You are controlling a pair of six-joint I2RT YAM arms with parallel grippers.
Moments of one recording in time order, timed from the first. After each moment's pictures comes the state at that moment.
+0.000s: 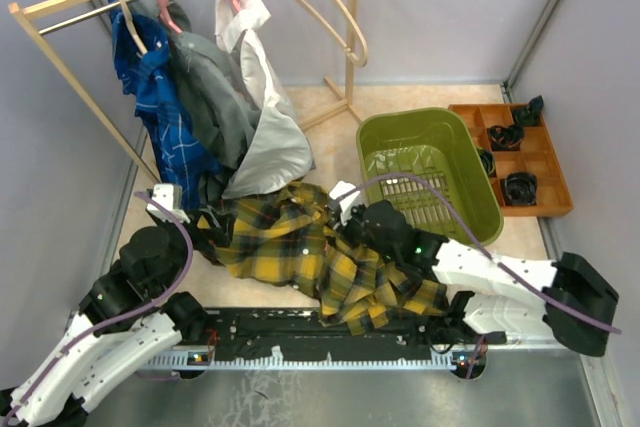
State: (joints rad) left arm -0.78 0.31 0.67 -0.61 -0.51 -0.41; right arm 1.04 1.06 0.54 0.22 0.19 -0.07
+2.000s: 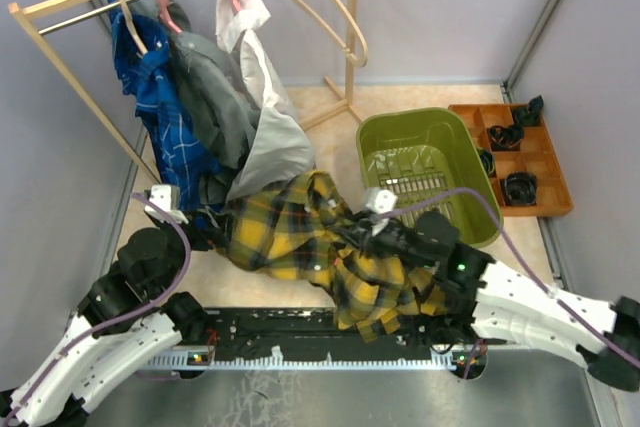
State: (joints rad) left arm -0.78 0.30 0.67 -0.61 -0.51 -0.42; right arm 1.02 0.80 0.52 0.21 -0.15 -0.04
